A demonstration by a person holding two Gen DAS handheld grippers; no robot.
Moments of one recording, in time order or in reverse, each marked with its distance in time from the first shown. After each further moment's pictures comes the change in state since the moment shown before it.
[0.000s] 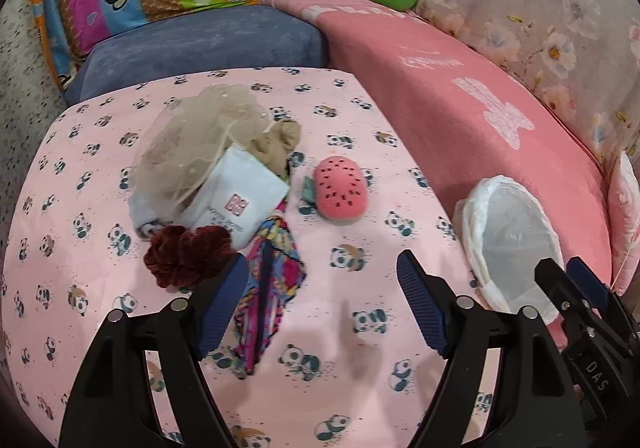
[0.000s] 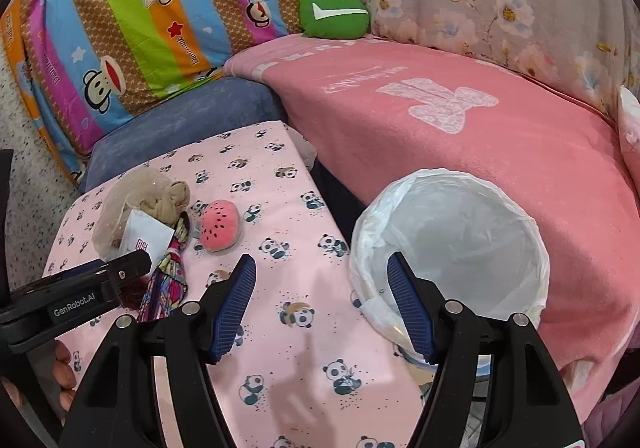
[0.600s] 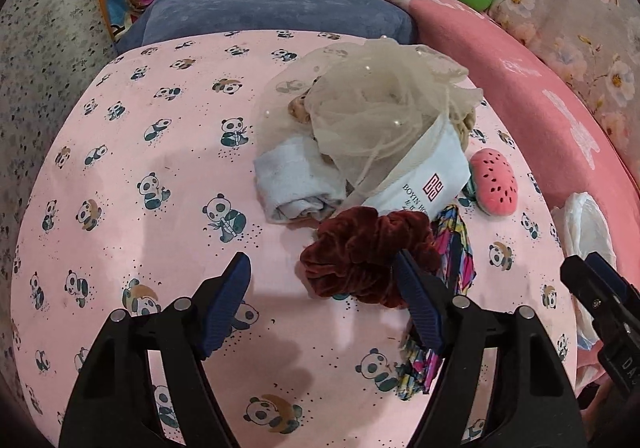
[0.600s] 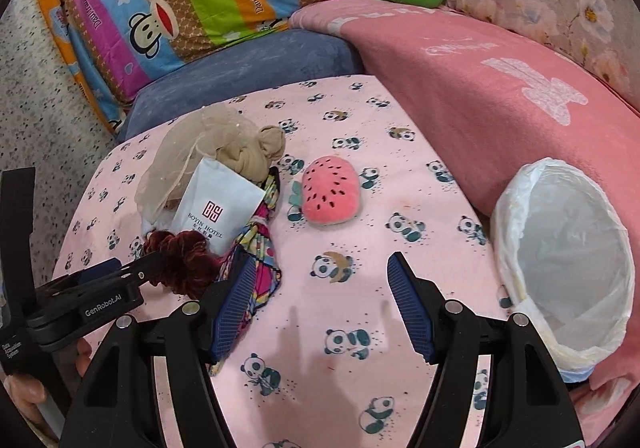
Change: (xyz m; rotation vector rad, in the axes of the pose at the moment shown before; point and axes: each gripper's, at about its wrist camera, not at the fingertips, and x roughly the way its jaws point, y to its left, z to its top) left arm 0.037 0.121 -0.016 -0.125 0.060 0.111; right arm 0.067 0.108 -0.012 -0.110 0.140 0.150
